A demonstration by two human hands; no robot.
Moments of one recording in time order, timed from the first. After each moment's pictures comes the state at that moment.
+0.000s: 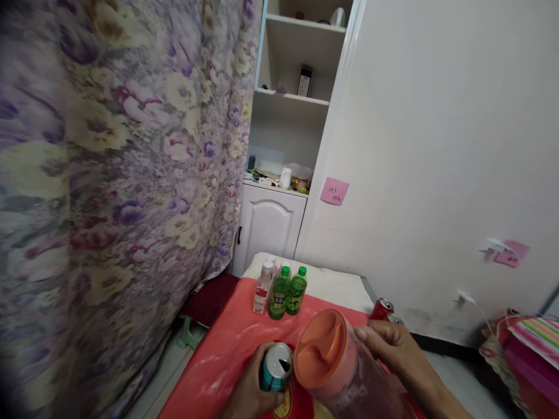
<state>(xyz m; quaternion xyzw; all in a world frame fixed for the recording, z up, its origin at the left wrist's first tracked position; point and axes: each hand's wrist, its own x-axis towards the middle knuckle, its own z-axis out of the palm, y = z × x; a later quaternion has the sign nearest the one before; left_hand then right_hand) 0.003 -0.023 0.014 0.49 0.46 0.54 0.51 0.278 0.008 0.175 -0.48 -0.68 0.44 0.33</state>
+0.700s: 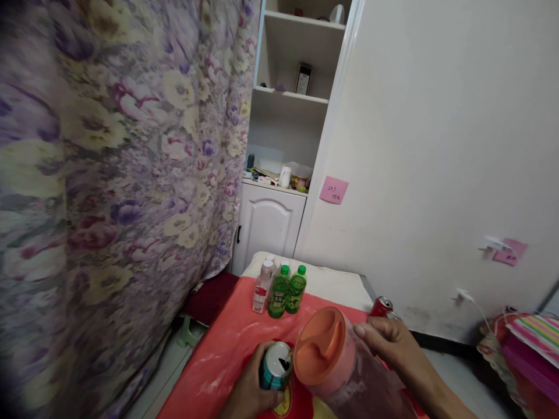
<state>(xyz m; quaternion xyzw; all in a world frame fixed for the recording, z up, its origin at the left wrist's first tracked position) 0.004 -0.022 0.014 0.49 0.47 0.54 0.49 0.278 0.011 0.174 -0.48 -0.66 0.46 0.35</state>
